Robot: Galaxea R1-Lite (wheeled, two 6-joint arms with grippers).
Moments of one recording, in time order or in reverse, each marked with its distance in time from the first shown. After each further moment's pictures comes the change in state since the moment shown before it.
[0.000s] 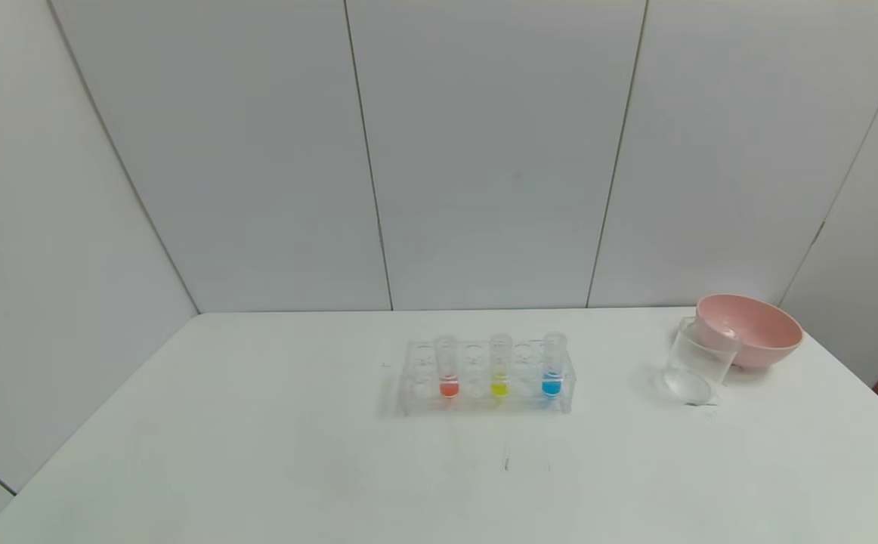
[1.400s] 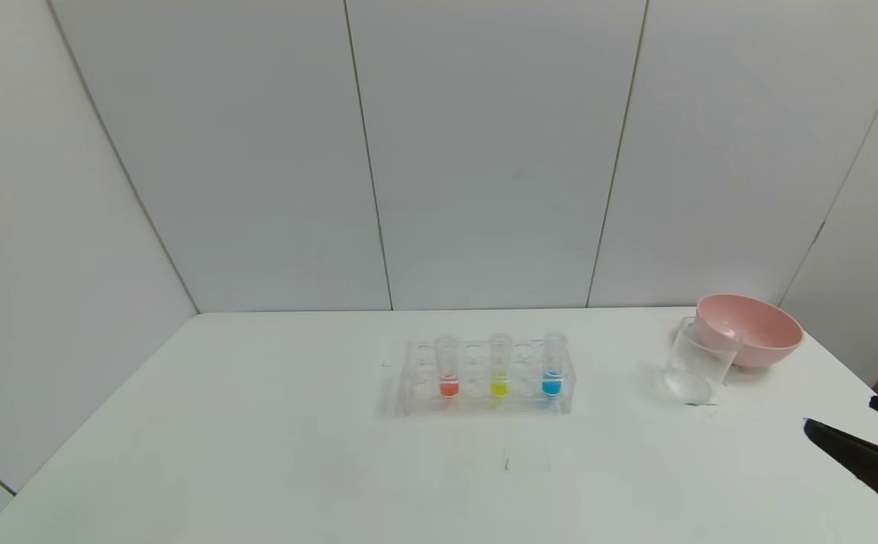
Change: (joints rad) left arm 0.000 0.000 0.000 0.000 0.000 0.000; right arm 0.326 0.902 -0.384 -0.290 0.070 0.168
